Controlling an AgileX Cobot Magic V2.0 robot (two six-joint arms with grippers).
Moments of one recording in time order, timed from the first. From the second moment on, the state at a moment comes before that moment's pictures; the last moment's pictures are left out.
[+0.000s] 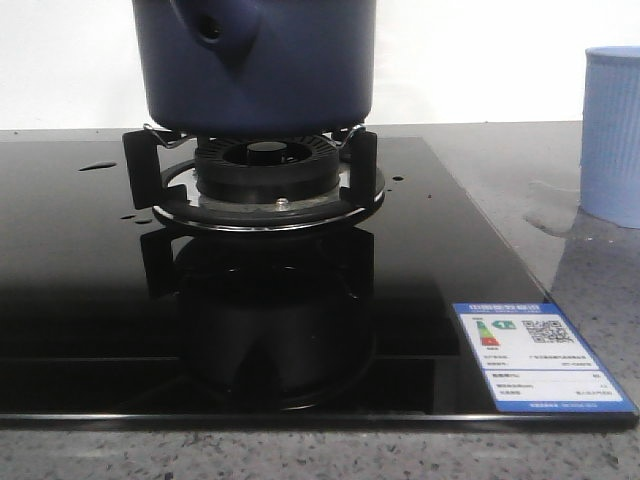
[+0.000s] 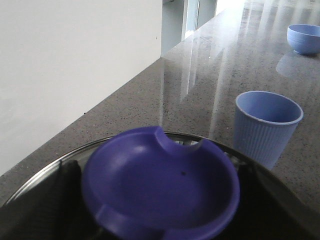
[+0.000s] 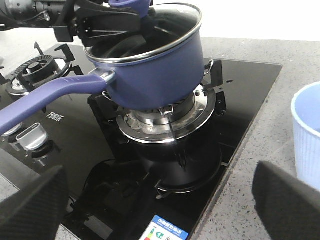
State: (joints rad) left arm -0.24 1.66 -1.25 -1.60 0.93 1.86; right arm 0.08 0.45 -0.60 0.82 0.71 -0.61
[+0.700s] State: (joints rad) left arm -0.24 1.60 -1.29 -1.62 0.94 1.86; right arm 0.08 0.45 -0.60 0.82 0.67 -0.61
